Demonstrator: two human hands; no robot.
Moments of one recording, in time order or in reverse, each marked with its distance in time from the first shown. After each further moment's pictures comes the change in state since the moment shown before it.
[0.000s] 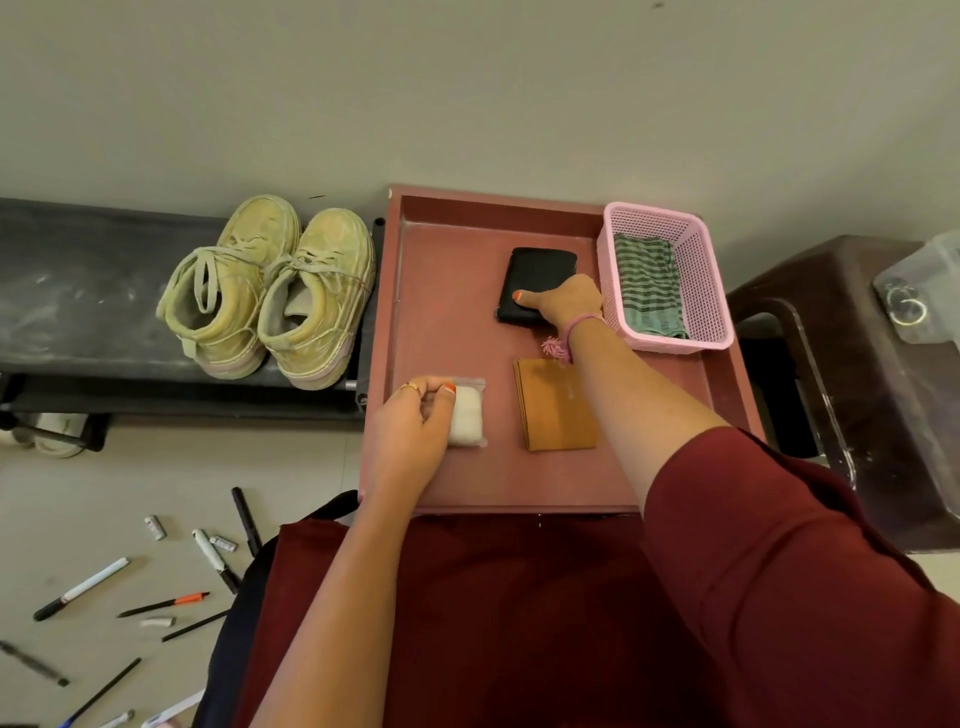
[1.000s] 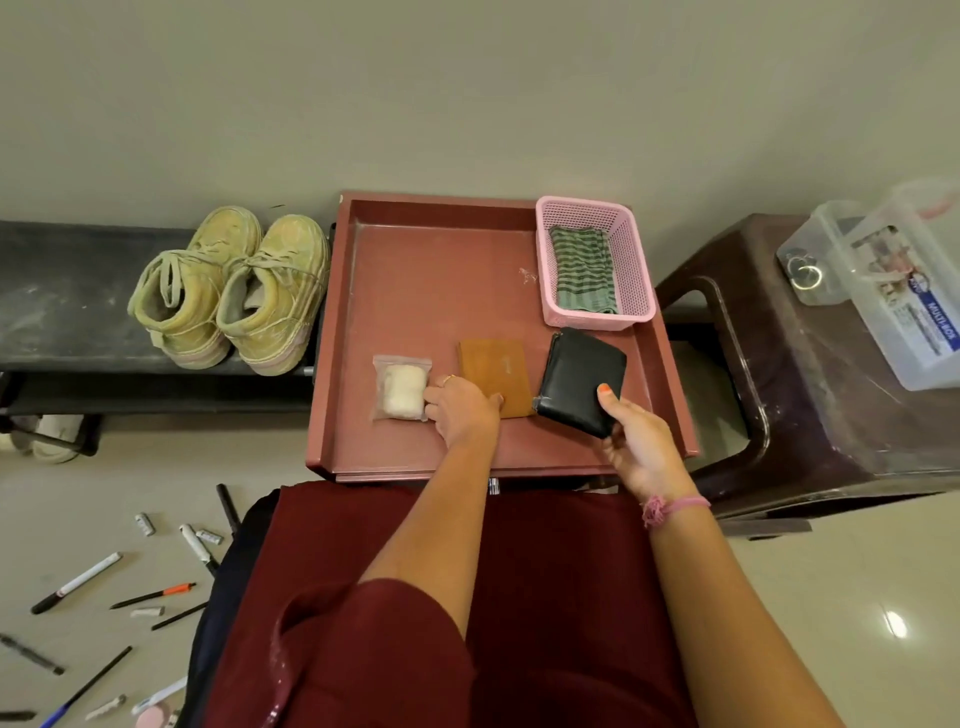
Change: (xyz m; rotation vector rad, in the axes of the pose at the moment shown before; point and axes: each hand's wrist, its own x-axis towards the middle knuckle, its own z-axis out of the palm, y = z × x) left_hand -0.014 0.053 0.132 0.313 0.003 -0.378; right_hand -0.139 0.185 -0.101 1.114 -0.213 0.302
